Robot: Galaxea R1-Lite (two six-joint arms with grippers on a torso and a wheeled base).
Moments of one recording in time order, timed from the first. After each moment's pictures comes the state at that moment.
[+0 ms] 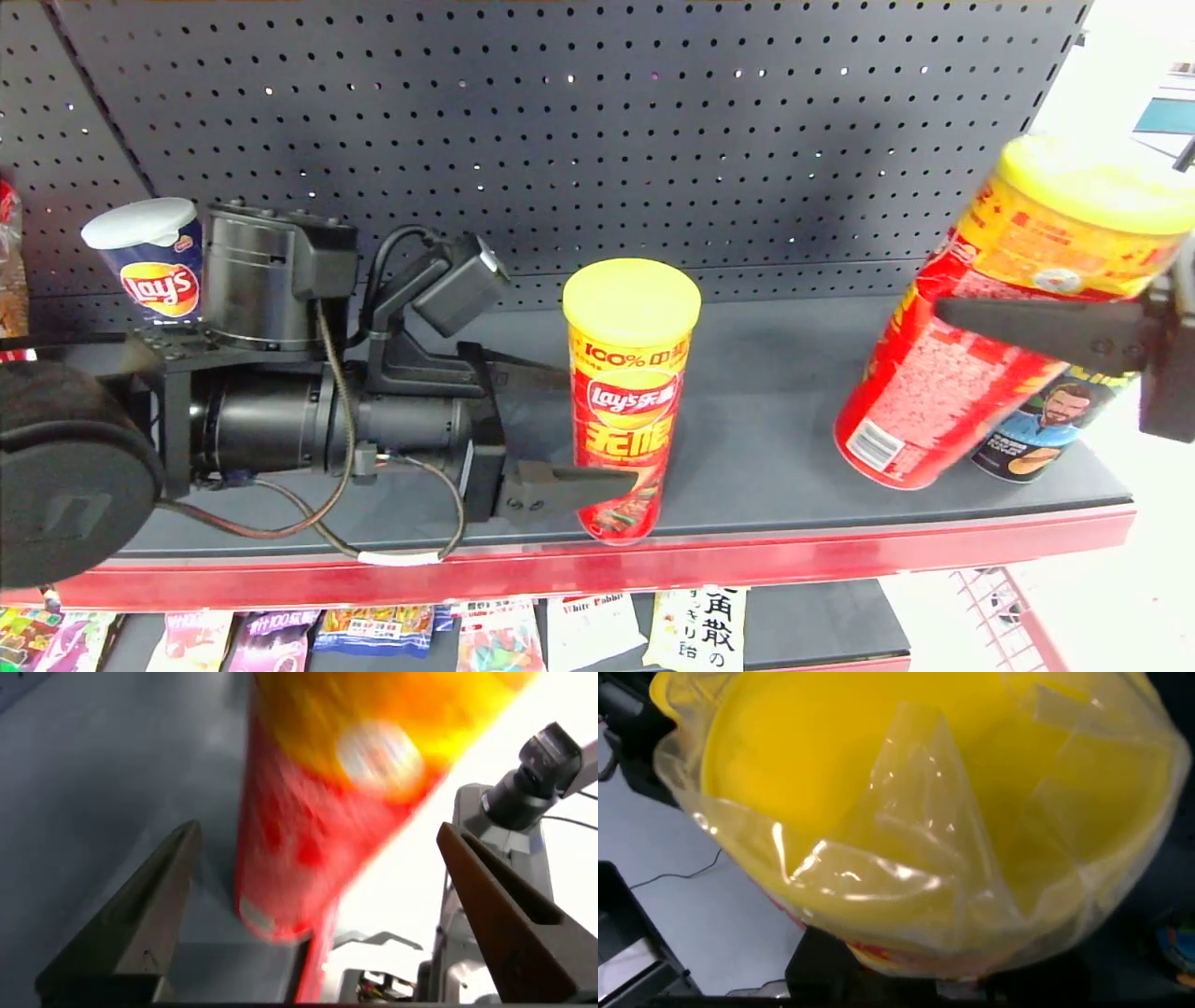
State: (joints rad) left arm -0.58 1.60 -0.89 -0.33 -0.66 0.16; right arm 0.44 1.18 -0.96 -0.02 0.30 -0.13
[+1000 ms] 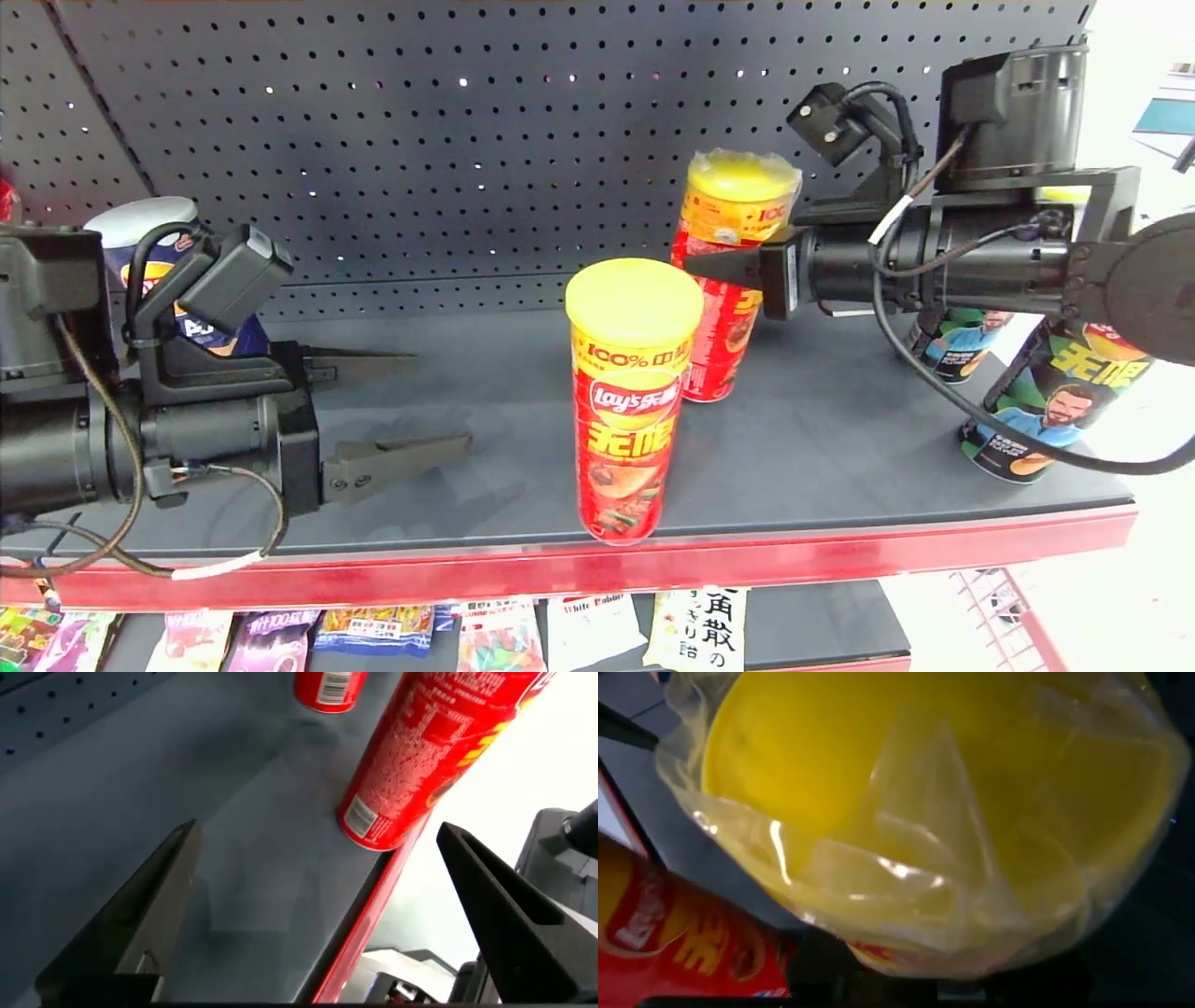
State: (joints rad) left arm -0.30 1.38 -0.71 -0.33 -0.65 0.15; right arm 0.52 1.73 -1.33 -0.15 0.30 -0.13
